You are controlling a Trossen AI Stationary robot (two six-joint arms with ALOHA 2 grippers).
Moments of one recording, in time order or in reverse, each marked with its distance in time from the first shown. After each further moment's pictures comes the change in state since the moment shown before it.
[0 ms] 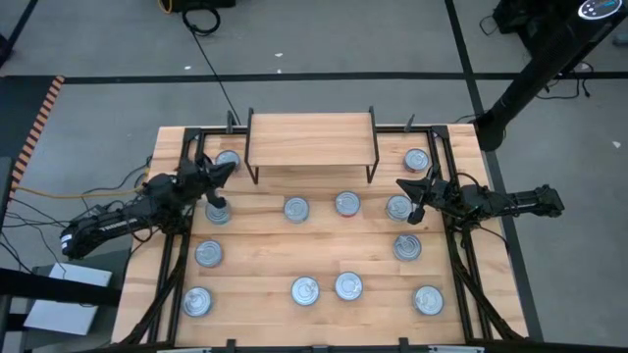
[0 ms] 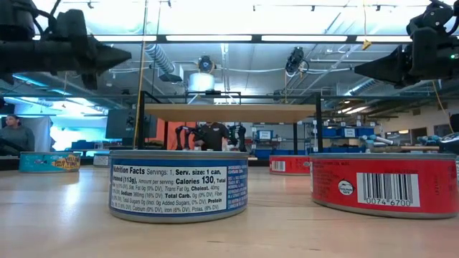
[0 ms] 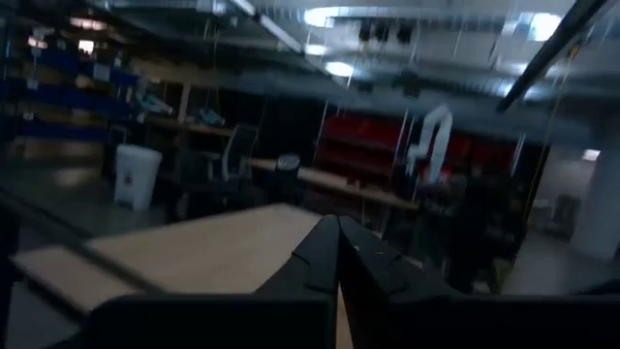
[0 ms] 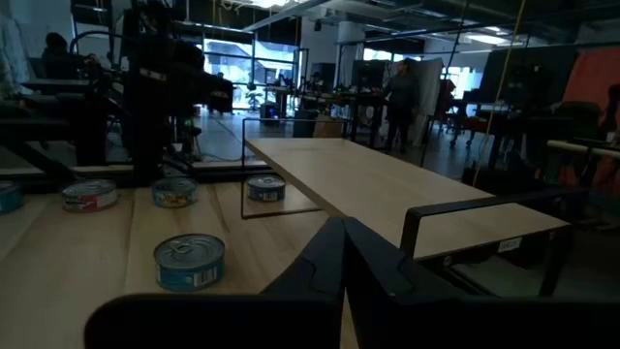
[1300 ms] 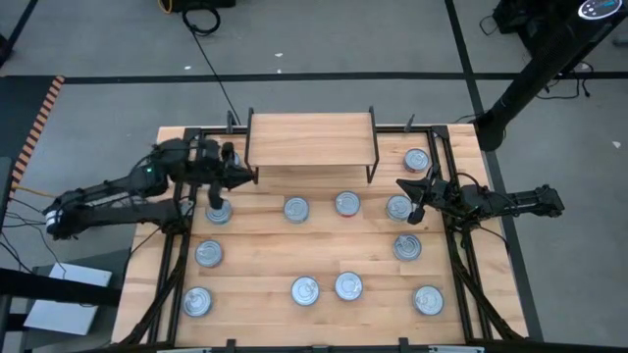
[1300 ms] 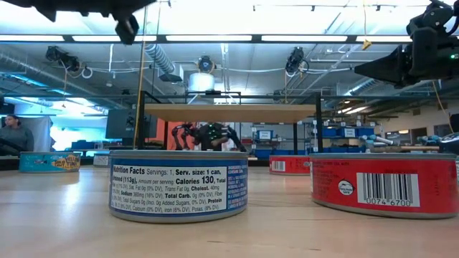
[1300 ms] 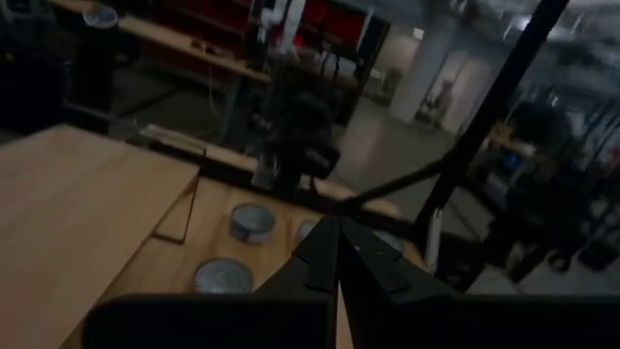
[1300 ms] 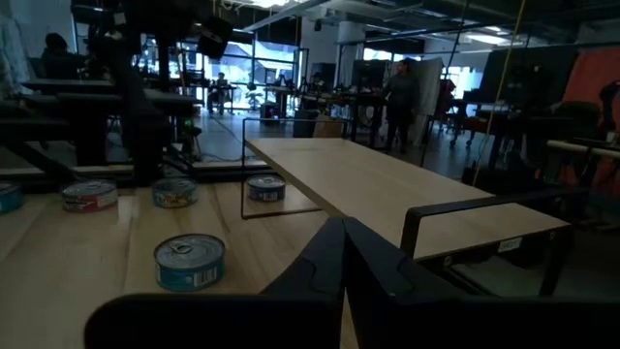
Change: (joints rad) left arm -0.024 0.544 0.617 -0.398 0.481 -0.119; right arm 0.000 0.000 0.000 0.000 0.000 0.000
